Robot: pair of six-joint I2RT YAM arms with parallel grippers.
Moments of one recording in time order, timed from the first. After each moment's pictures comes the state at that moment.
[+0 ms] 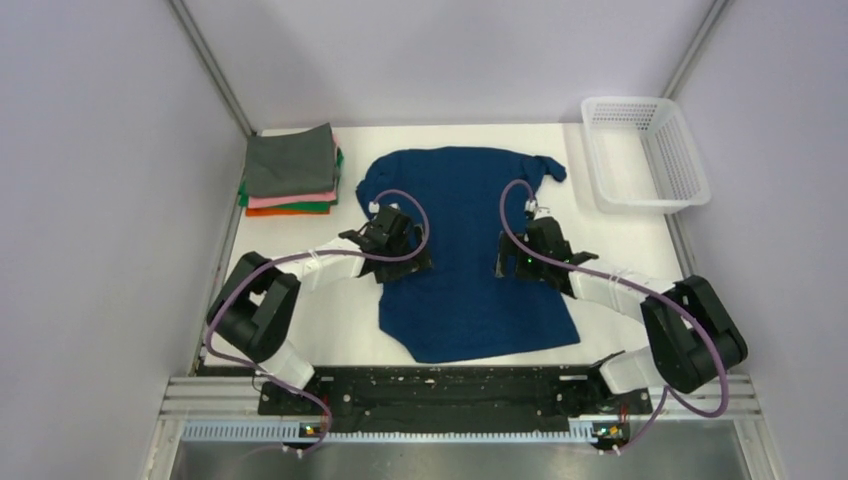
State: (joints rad) left arm -0.59 1.59 0.87 -0.27 0.01 -0.79; right arm 0.44 1.40 0.62 -0.06 0.04 0.47
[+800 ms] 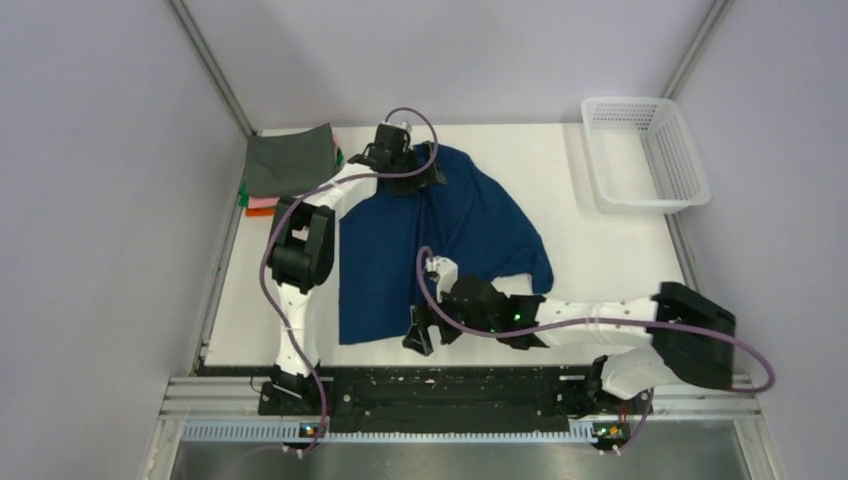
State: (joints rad) left arm -0.36 2.19 1.73 -0.29 0.24 -0.58; right arm 1.19 1.46 0.67 0.19 -0.10 0.62
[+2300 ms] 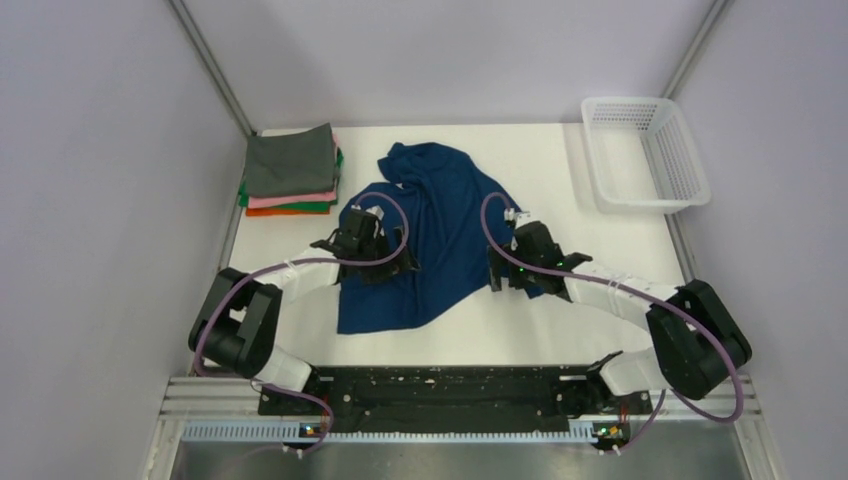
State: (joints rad) left arm -0.42 1.49 0.74 -0.16 0.24 -0.68; right arm 0.52 1.35 0.63 -0.12 0.05 0.33
